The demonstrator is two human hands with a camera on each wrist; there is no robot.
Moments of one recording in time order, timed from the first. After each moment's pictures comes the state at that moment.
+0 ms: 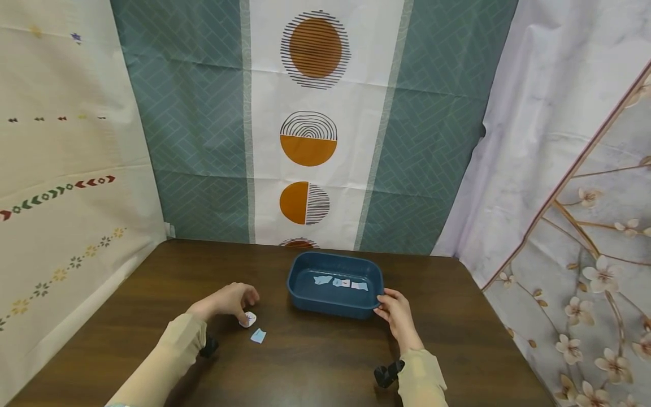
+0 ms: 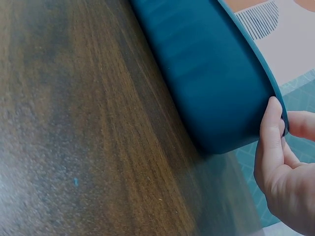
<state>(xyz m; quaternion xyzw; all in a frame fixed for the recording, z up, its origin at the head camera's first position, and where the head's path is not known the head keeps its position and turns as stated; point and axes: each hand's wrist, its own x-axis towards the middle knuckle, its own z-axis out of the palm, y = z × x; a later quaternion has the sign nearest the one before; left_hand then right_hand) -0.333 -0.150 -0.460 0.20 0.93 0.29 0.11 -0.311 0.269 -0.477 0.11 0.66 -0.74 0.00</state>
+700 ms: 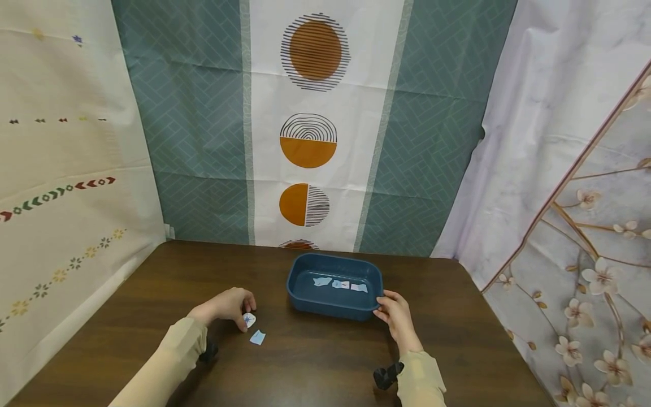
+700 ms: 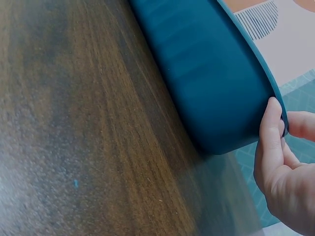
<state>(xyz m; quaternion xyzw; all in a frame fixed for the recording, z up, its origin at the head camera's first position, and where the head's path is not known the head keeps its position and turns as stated) -0.329 -0.150 -0.468 0.20 0.94 0.27 0.11 -0.310 0.269 -0.477 0.10 0.66 -0.75 0.00</state>
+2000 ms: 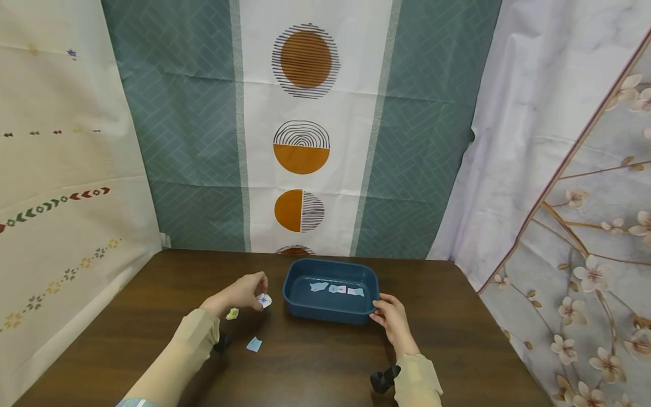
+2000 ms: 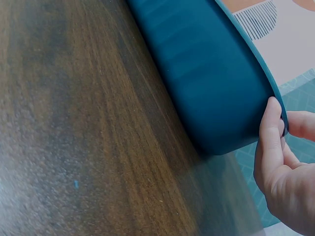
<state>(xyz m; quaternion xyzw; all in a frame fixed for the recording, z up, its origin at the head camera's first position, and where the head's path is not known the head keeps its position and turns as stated) -0.357 -0.113 -0.441 0.23 0.92 0.31 0.05 -0.310 0.270 -0.481 0.10 0.65 -0.75 -0.01</state>
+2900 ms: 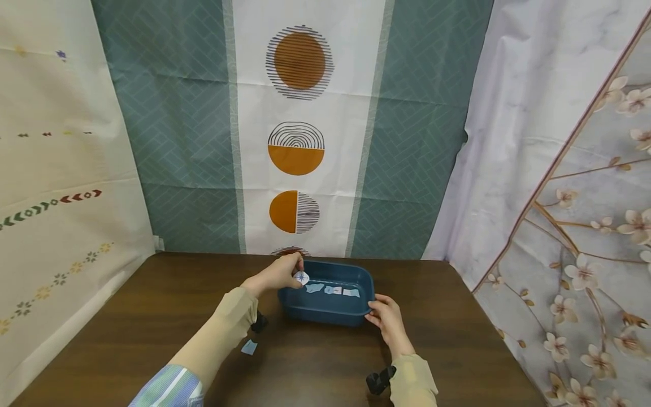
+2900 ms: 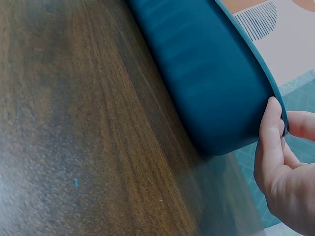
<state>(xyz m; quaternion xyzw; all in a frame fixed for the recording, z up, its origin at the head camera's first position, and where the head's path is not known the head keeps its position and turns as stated) -0.377 -0.019 -0.394 0.26 0.92 0.30 0.03 -0.310 0.271 -0.482 0.10 0.66 -0.75 -0.01</state>
